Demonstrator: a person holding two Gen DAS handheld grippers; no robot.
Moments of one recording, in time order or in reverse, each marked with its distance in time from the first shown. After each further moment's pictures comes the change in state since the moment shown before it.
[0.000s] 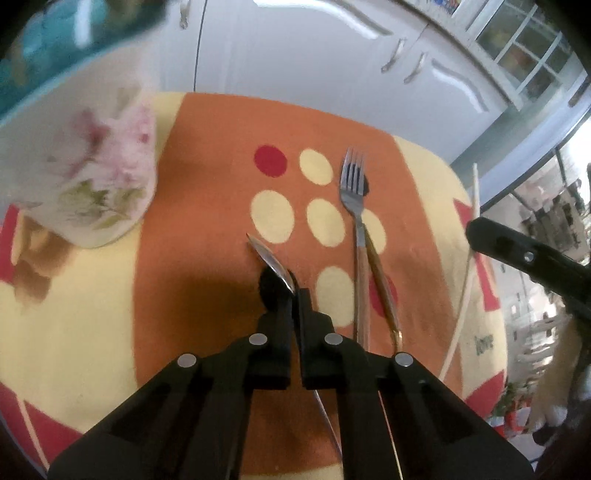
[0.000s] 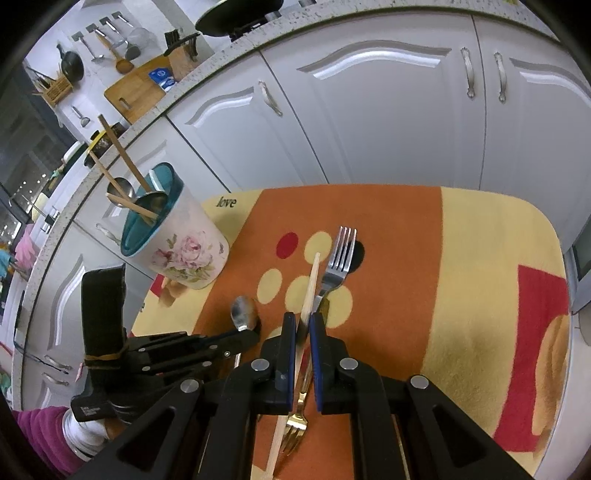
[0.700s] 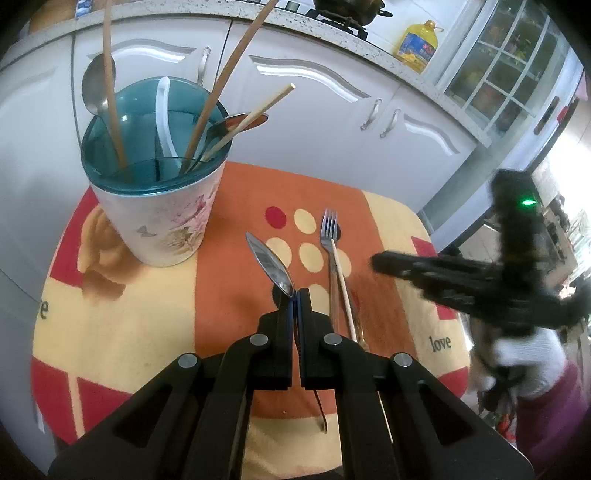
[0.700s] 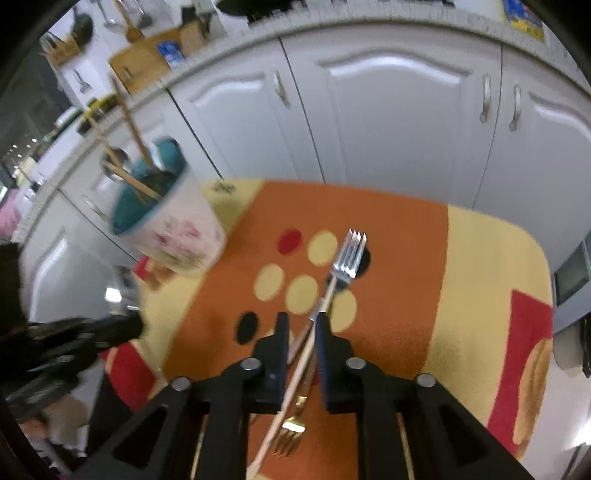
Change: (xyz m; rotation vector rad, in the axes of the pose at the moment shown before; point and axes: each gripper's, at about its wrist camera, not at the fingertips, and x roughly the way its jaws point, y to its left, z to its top) left arm -0.096 0.005 -0.015 -0.002 -0.171 -0.039; right arm 0.021 0.023 0.006 -0.101 0.063 -0.111
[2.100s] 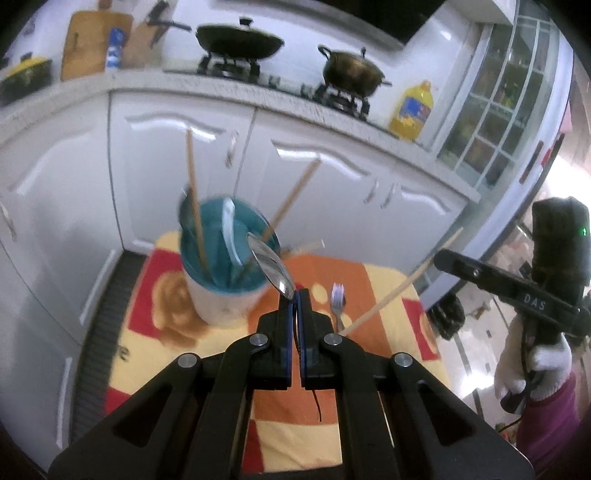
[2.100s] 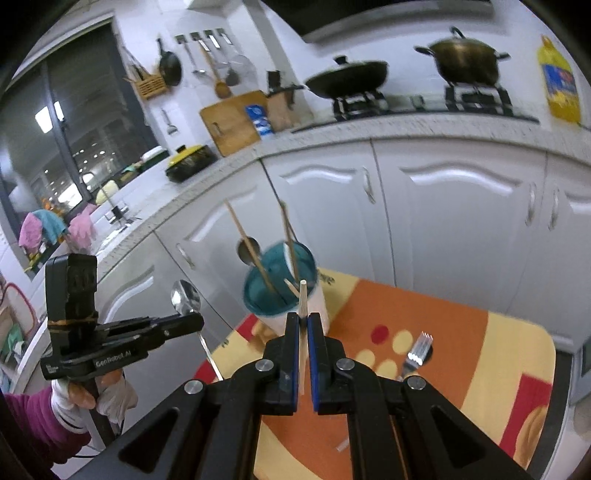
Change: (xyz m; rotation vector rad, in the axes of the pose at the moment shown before) left arm -0.123 0.028 0.037 -0.010 -0.235 0.035; right arm -0.126 0.079 0.030 -0.149 -0.298 0.238
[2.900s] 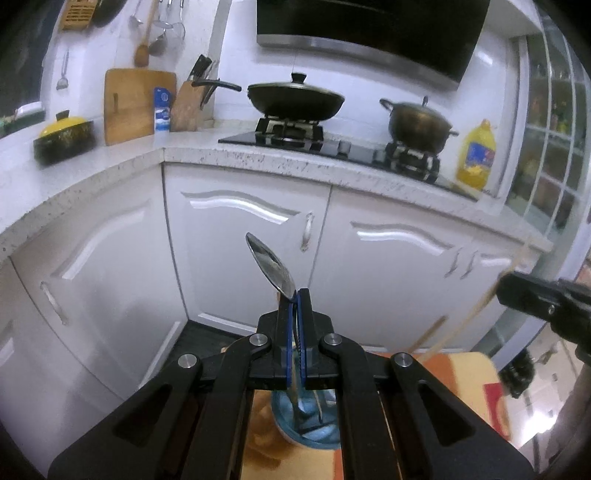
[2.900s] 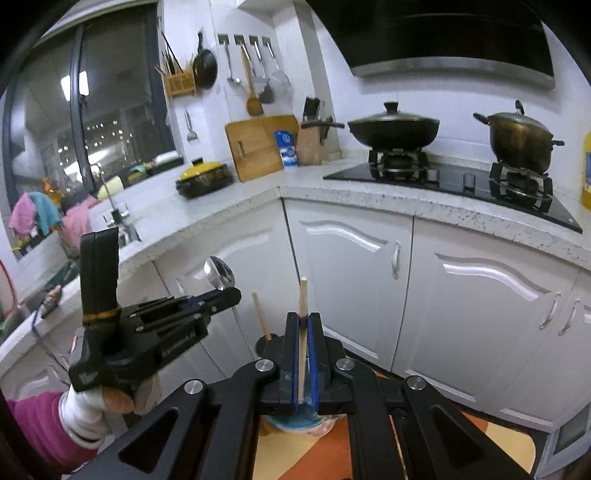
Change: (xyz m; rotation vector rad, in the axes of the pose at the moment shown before) left arm 0.051 0.052 0.096 0.034 -0.194 0.286; right arm 0.063 0.061 0.103 -0.182 -0.081 -0.058
